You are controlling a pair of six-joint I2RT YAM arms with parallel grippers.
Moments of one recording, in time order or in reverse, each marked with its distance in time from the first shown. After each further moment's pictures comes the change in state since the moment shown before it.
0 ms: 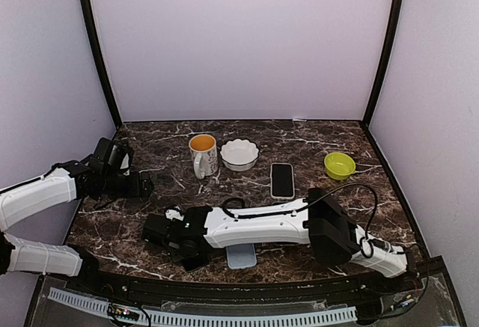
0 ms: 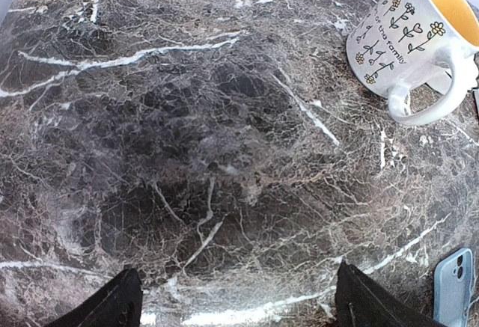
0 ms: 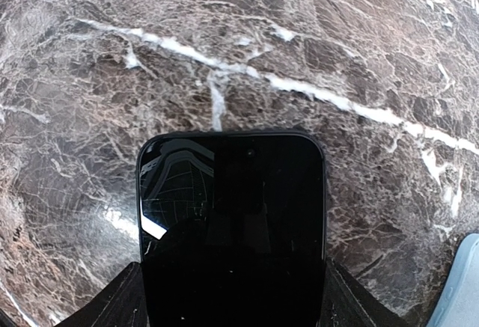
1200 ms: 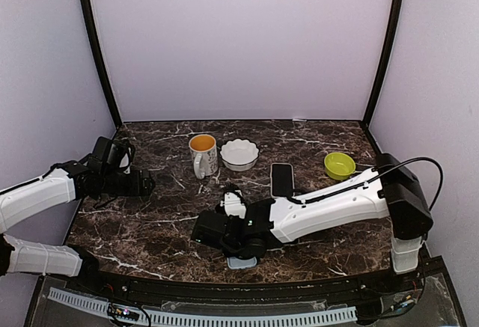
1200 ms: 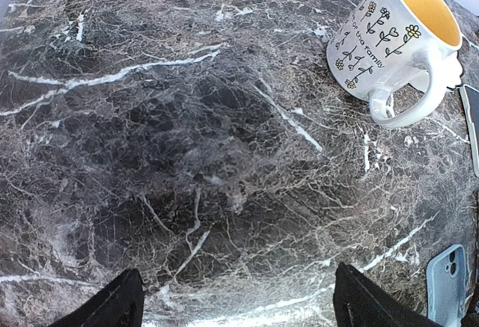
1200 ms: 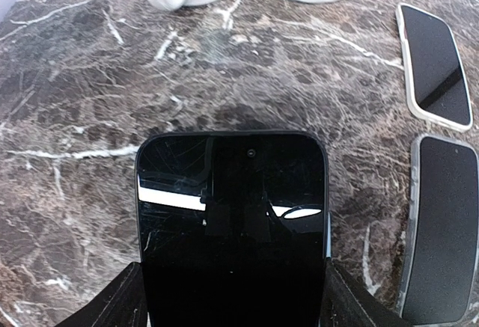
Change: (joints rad) left arm 0.000 -0.013 0.000 0.029 0.025 0.037; right arm -0.002 -0.557 -0.802 0.295 0.297 0.283
